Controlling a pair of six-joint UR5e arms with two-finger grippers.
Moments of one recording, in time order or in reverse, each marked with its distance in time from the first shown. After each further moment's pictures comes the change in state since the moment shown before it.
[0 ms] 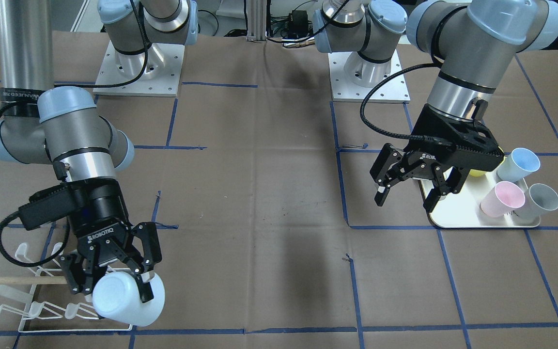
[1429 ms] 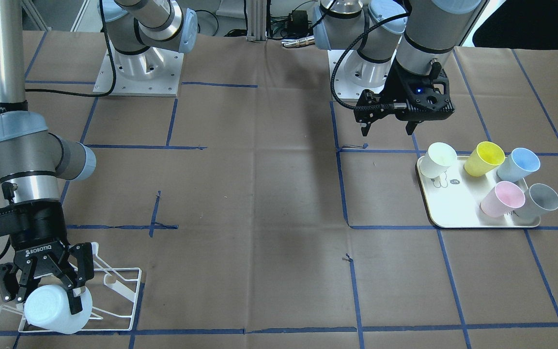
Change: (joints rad) left arm -0.017 0.217 -0.134 -0.438 0.188 -0.005; right arm -0.178 0.067 0.086 -0.056 0.076 -0.216
